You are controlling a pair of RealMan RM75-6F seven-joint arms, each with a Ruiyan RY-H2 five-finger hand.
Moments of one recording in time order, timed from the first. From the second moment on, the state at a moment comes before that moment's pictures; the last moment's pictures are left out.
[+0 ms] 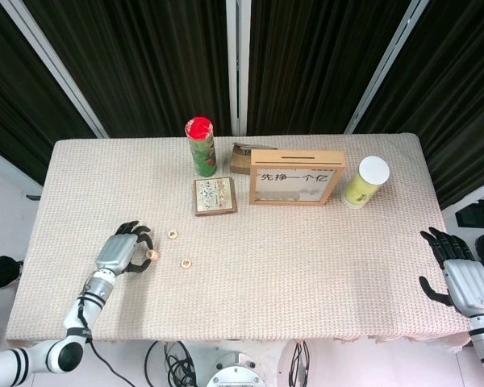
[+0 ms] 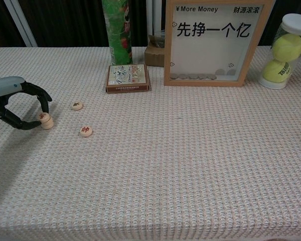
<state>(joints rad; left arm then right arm) -0.55 -1.43 -0.10 -1.59 1.01 0.97 0.20 0.14 -0.93 0.02 -1.76 -1.44 1.28 0.08</state>
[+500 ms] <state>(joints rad) -0.54 -1.41 -0.11 -1.62 1.05 1.00 0.18 0.14 -0.93 0.02 -1.76 -1.43 1.28 0.08</state>
